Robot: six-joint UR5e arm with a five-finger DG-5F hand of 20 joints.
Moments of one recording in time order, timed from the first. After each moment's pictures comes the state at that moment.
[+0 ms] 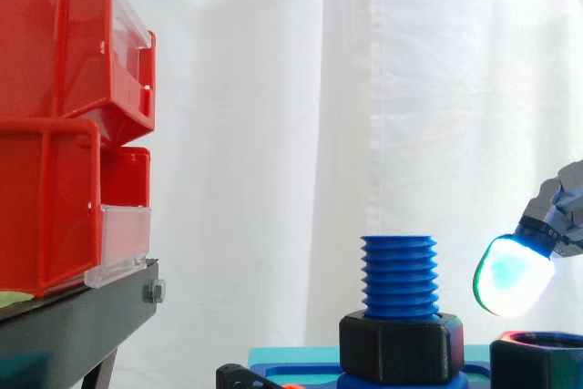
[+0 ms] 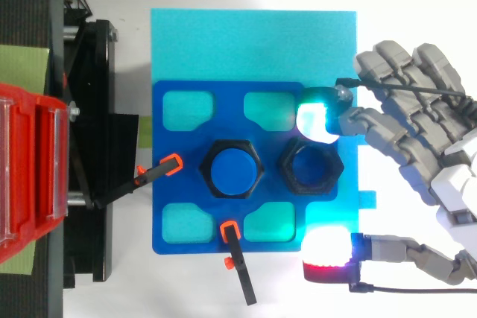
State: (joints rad) arm 0.55 -2.07 -1.57 -2.50 -0.37 -1.29
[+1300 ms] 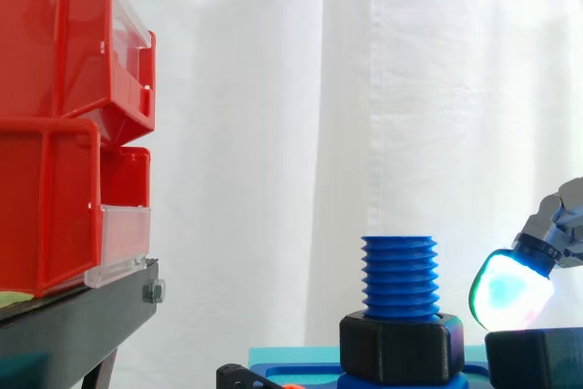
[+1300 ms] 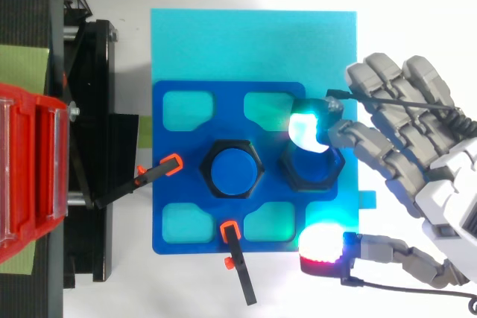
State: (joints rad) arm 0.56 -2.09 -1.57 -2.46 -0.38 -1.36
